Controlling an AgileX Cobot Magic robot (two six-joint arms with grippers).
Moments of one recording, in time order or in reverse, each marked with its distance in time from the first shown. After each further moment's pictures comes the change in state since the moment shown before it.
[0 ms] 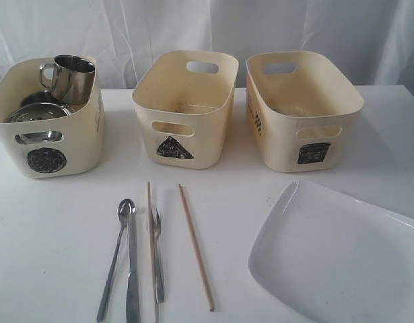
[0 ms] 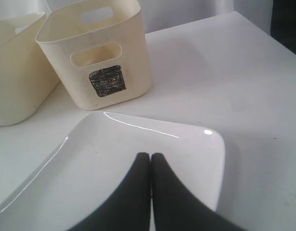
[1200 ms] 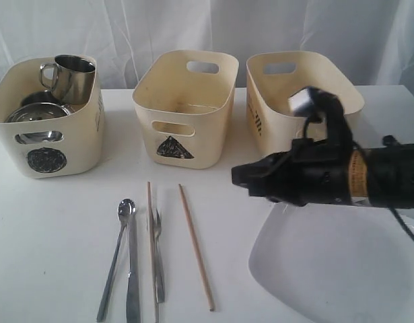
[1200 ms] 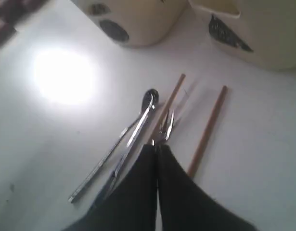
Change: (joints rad) left arm 0.000 0.000 0.000 0.014 -0.007 0.000; right arm 0.283 1.477 -0.635 -1.358 -1.068 1.217
